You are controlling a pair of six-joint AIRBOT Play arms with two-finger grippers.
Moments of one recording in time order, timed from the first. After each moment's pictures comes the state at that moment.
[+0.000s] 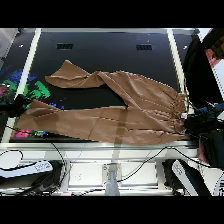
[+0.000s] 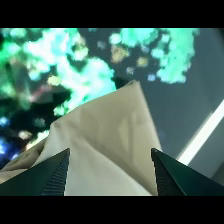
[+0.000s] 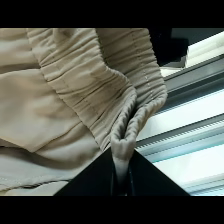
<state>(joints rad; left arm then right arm) 0.69 -1.40 0.99 1.05 -0.86 -1.37 -0.54 -0.89 0.64 -1.50 1.32 1.47</state>
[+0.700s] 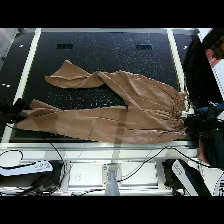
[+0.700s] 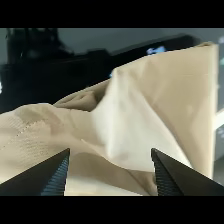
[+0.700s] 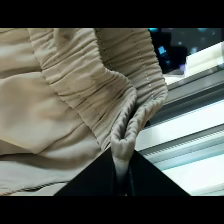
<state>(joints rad) 0.67 -1.45 1.05 1.30 -1.09 -1.70 -0.54 -0.89 0.64 -1.50 1.27 1.47</state>
